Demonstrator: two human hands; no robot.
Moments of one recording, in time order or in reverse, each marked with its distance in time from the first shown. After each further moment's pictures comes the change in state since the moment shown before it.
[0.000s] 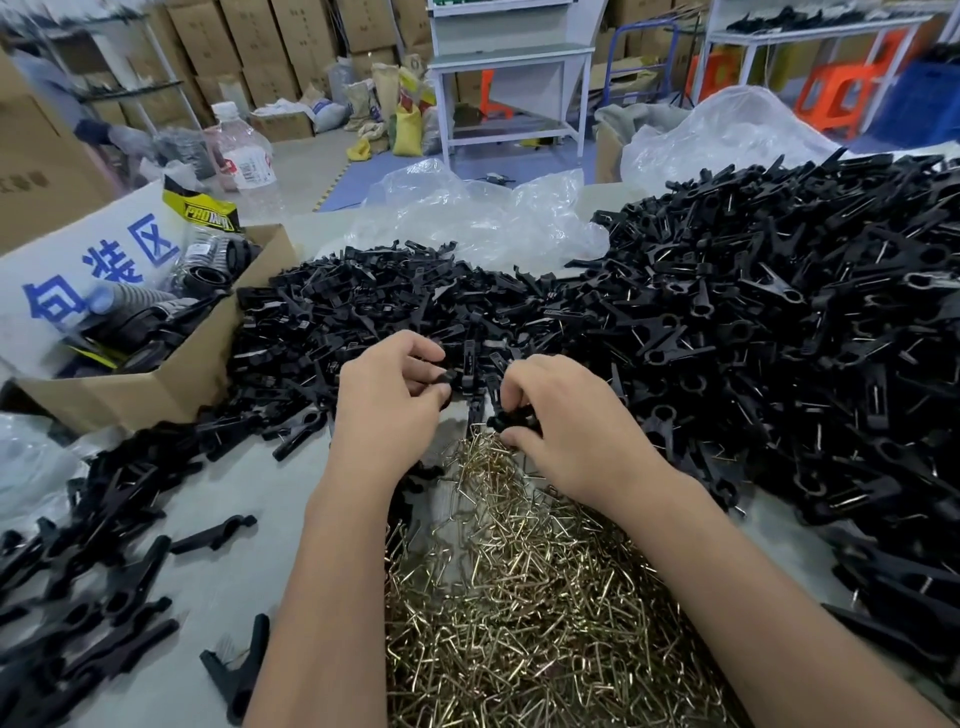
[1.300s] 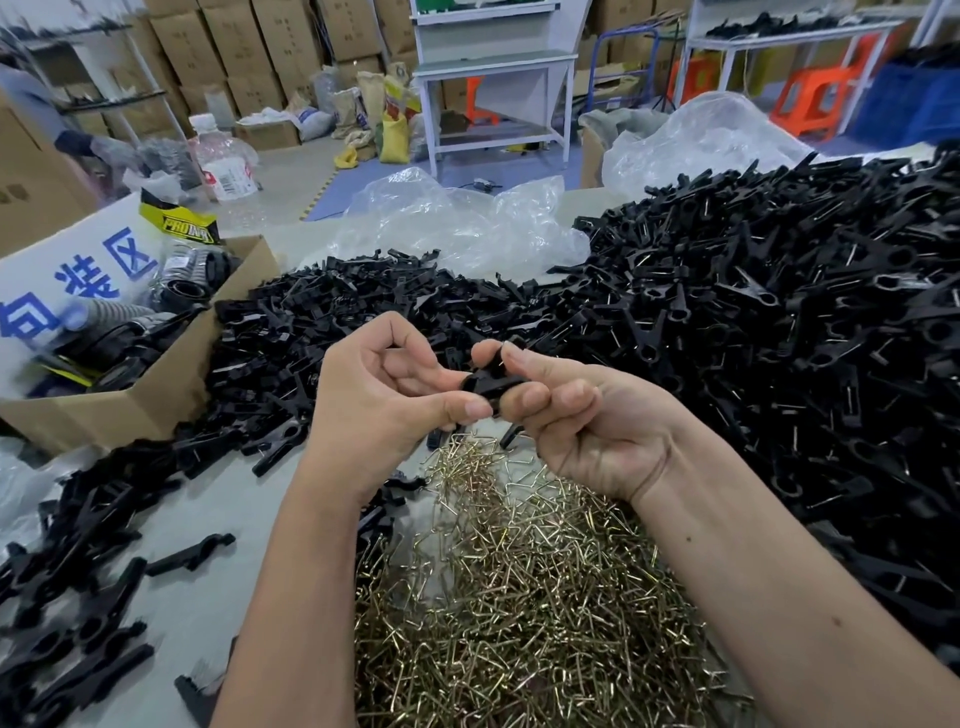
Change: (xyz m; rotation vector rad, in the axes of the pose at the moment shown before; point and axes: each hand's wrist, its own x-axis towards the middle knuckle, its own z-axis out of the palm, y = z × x) left_hand -0.009 0.019 -0.008 -0.609 -0.174 0.201; right_hand 0.003 0.002 -0.046 2.172 -0.580 0.544
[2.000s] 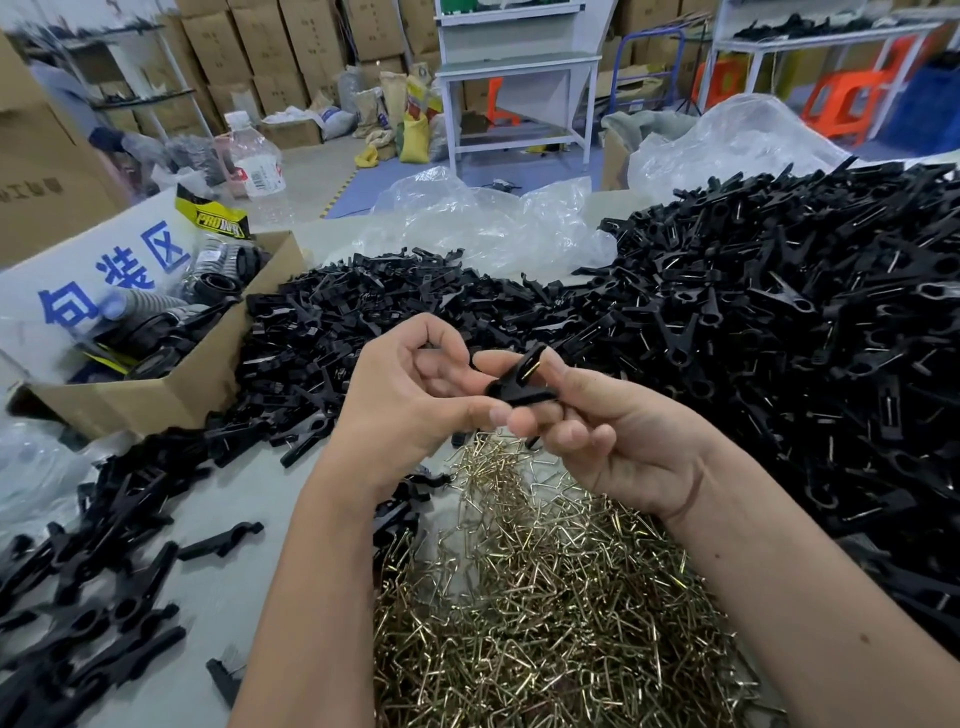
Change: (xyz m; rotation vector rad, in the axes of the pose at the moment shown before) left_hand 0.000 0.002 -0.007 -0.091 -0.092 -0.097; right_hand 0.002 0.006 -0.013 -0.228 -0.153 0.022
